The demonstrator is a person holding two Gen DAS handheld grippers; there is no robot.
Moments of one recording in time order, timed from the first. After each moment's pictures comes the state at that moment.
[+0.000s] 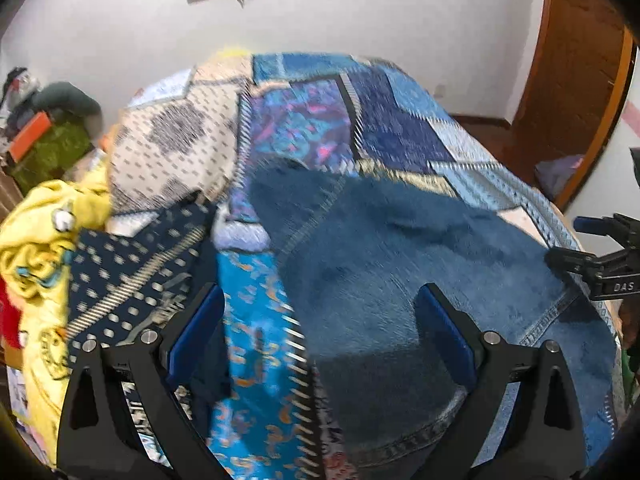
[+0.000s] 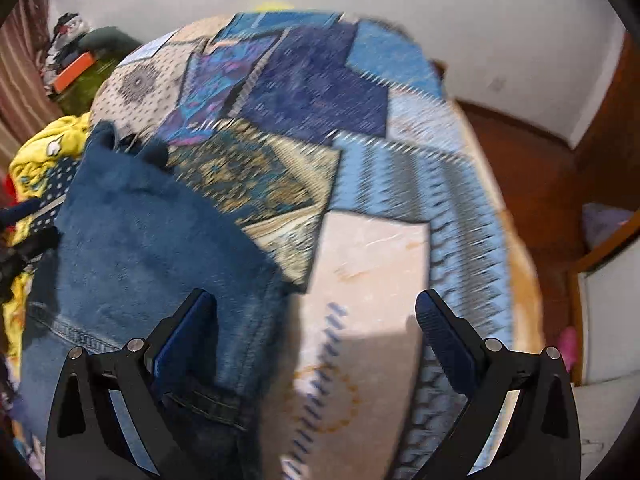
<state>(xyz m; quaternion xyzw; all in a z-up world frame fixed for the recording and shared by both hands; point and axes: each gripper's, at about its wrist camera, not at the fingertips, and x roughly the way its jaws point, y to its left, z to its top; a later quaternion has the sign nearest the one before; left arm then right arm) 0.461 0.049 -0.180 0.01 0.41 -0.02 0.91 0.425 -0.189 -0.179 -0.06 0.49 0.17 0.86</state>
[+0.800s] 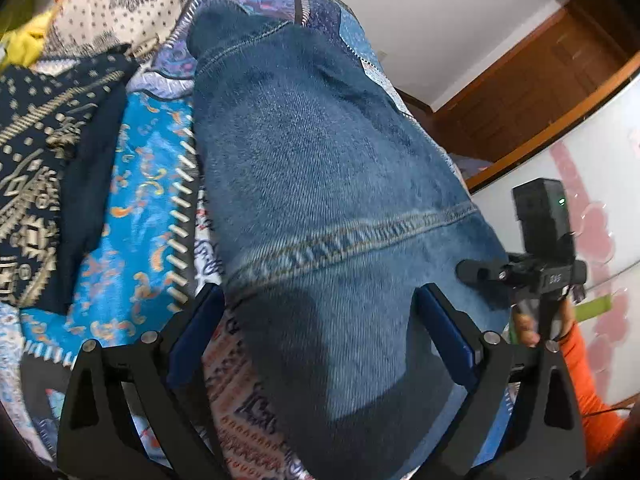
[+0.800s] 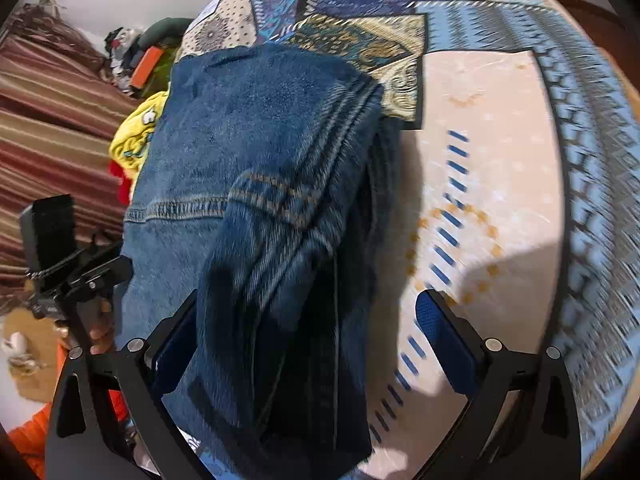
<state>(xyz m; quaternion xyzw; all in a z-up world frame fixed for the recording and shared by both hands) 0.415 0.051 -0.237 -0.20 0.51 -0.18 0.82 0.401 -0.203 -0.239 0.12 0.61 0.35 0.70</state>
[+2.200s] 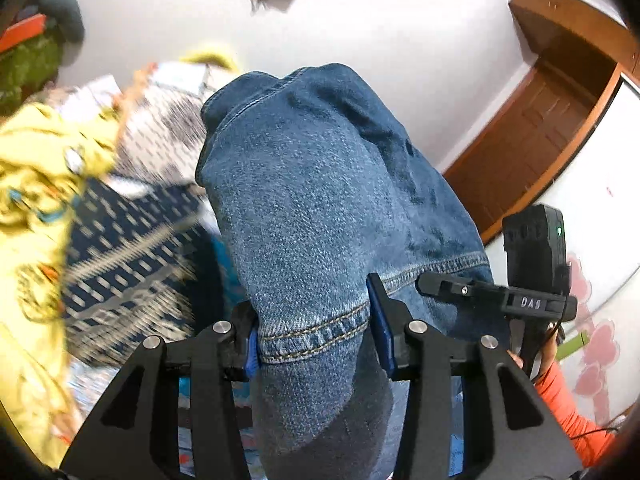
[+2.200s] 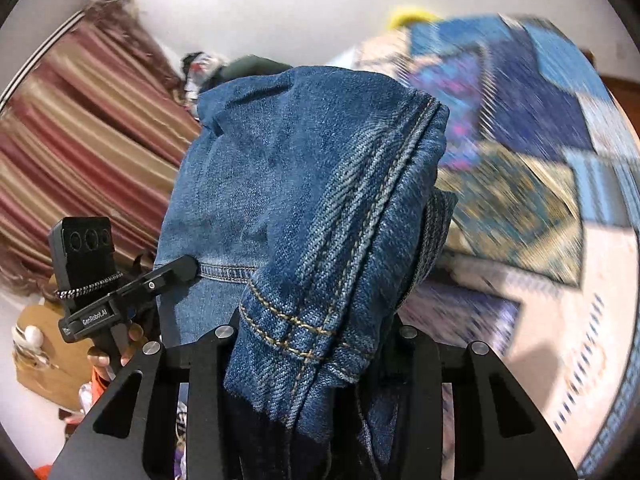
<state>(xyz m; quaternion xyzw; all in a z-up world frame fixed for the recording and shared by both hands) 0.362 0.199 -0.076 -0.22 0.36 -0.15 0.89 0.379 -0.076 -0.097 0.13 0.48 0.44 0.75</state>
